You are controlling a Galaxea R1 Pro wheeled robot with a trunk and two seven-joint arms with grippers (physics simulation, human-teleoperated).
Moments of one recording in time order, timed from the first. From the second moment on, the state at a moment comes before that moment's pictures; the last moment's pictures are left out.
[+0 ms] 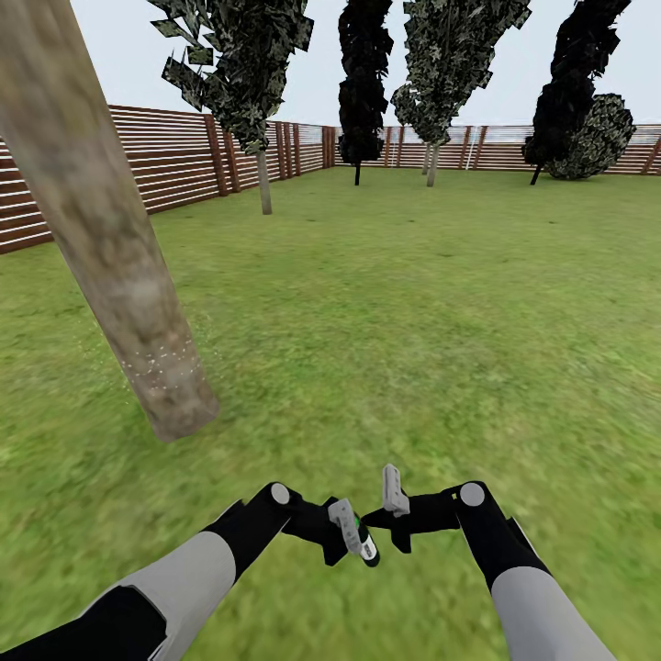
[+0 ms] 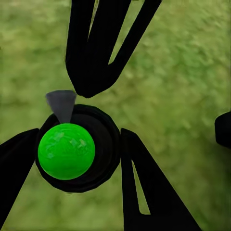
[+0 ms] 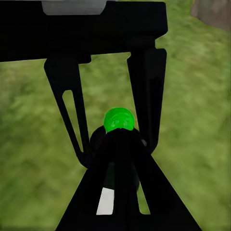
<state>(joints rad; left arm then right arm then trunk) -0.82 -0.17 -0.50 -0.36 -0.33 -0.06 -0.88 -0.64 0.06 -0.23 -0.77 0.76 -0.32 1.32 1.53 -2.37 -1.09</state>
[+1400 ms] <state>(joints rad) -0.73 -0.02 -0.50 -0.36 -0.34 0.02 -0.84 -0.63 -0.12 -0.22 -0.21 0.77 -0.34 0.98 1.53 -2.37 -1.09</state>
